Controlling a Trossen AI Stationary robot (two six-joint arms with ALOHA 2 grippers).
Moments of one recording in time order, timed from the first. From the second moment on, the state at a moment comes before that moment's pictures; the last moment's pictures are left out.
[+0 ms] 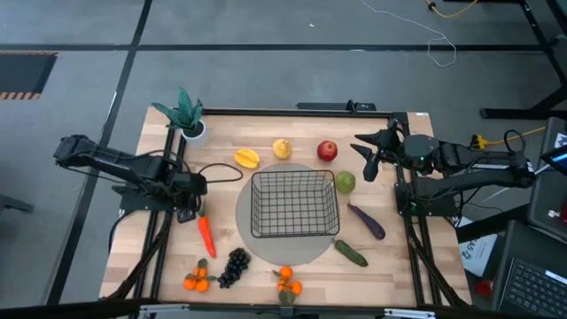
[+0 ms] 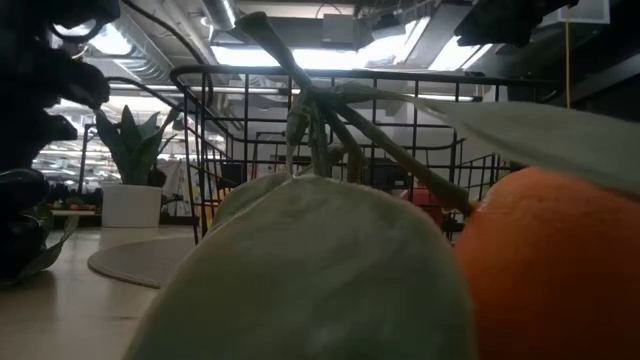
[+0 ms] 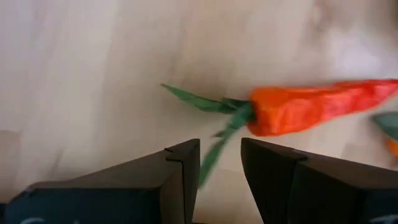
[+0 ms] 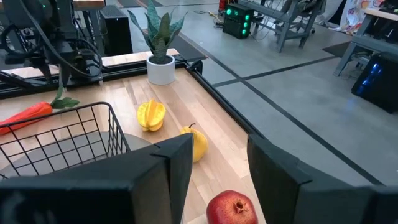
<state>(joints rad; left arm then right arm) -0.19 0.77 0.52 -0.98 0.08 -0.54 0.00 0.71 0.79 -0.39 0.49 0.10</state>
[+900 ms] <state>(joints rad) -0.19 0.77 0.33 -0.79 0.13 -0.63 0.00 0.71 0.79 -0.39 0.49 0.10</state>
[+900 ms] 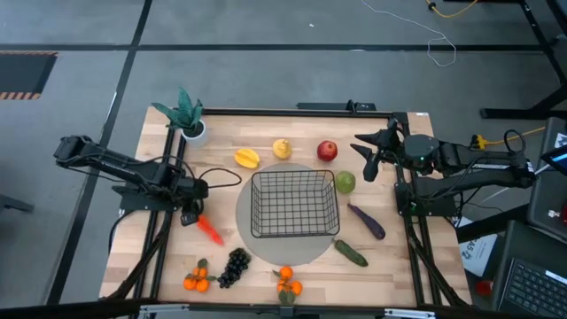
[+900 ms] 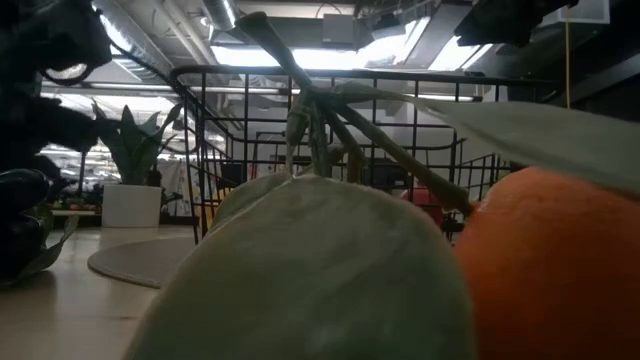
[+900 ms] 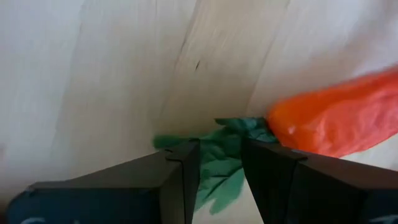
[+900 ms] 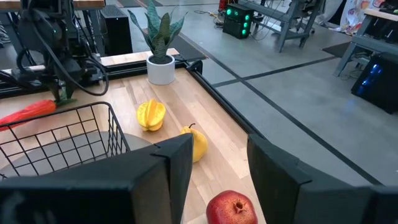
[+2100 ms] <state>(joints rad) -0.20 0.77 0.72 -0.80 0.05 -0.39 0.00 0.71 0.78 -0.39 0.50 0.10</state>
